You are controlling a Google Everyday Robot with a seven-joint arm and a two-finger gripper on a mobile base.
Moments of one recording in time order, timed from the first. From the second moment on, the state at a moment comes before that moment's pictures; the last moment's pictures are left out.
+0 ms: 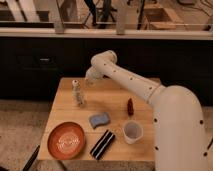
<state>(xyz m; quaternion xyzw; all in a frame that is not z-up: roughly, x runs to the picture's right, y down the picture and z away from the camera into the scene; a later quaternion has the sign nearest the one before) -0.100 -0.032 0.887 -0.04 -0.28 -0.47 0.84</state>
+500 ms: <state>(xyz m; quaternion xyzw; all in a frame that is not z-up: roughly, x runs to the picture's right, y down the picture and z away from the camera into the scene) -0.132 -0.048 0.897 0.00 -0.34 -0.45 0.82</state>
